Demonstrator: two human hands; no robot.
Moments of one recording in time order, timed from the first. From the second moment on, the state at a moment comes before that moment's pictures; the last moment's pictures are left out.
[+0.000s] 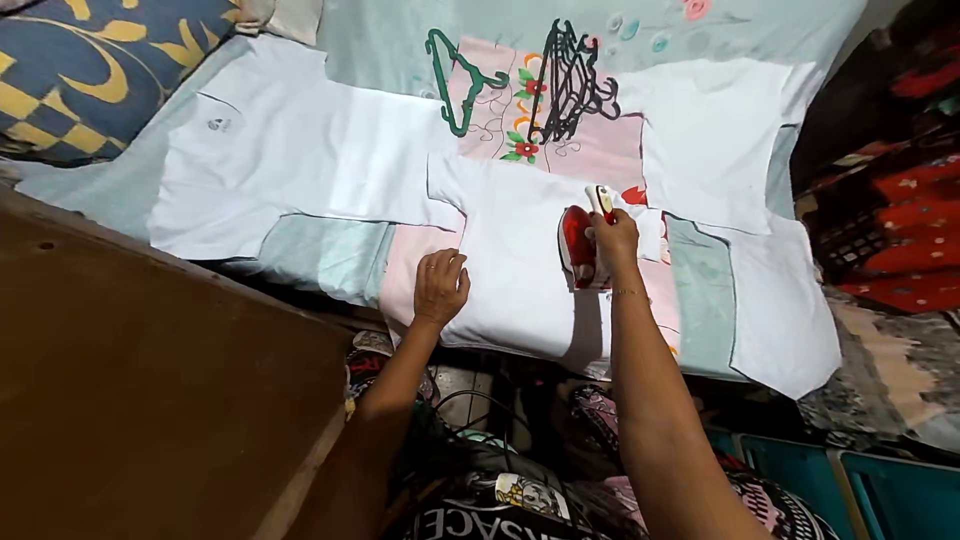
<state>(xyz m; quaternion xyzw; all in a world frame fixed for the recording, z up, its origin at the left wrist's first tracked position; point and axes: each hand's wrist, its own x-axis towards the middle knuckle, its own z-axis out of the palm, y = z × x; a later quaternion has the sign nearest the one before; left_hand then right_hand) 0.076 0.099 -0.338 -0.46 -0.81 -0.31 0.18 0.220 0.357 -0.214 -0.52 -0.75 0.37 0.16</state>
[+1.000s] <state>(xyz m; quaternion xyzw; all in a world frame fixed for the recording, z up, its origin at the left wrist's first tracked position) 0.077 0.097 -0.334 -0.46 -0.81 -0.32 0.16 0.247 0.363 -0.211 -0.53 -0.75 0.37 0.15</state>
